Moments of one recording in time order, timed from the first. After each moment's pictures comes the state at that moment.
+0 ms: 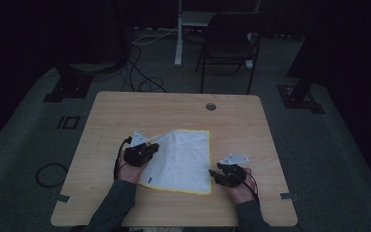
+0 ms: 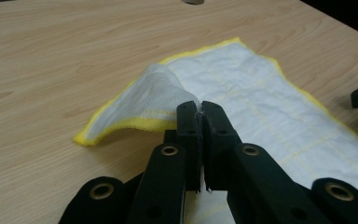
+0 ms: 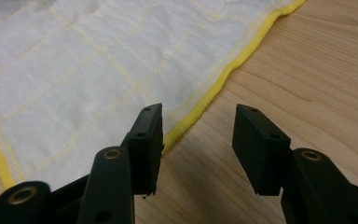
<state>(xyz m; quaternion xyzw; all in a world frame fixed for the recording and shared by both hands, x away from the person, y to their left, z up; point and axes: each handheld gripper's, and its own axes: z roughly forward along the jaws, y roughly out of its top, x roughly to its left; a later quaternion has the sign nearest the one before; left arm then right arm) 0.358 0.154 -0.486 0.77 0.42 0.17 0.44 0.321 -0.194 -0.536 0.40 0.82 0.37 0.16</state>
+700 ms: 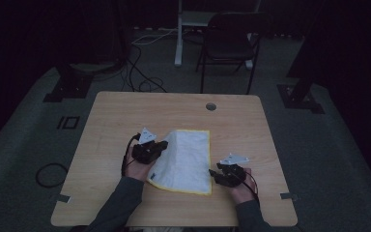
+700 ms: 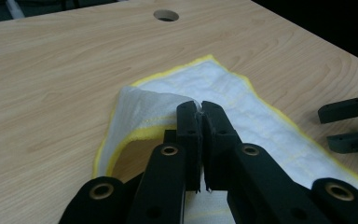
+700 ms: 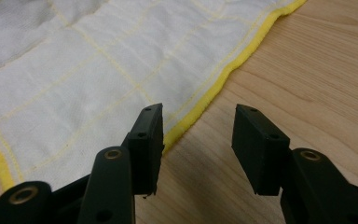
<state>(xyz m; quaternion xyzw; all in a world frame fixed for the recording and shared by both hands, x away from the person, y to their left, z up) 0.361 0.128 -0.472 0.78 0.39 0.16 0.46 0.321 -0.194 -0.536 0.40 0.82 0.37 0.16</state>
